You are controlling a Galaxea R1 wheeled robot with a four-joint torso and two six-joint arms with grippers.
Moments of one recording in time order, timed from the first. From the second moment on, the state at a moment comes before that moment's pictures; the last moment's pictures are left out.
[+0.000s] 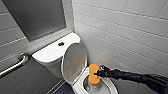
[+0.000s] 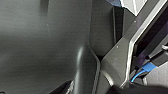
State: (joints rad) left arm 1.62 2.45 -1.70 0.06 -0.30 -0.02; right arm -0.41 2.73 -1.87 -0.38 -0.23 0.80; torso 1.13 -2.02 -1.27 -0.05
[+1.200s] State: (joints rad) left arm 1.69 2.46 -1.70 0.06 -0.31 -0.02; right arm -0.50 2.73 -1.99 -0.39 -0.10 0.80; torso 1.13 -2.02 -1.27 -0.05
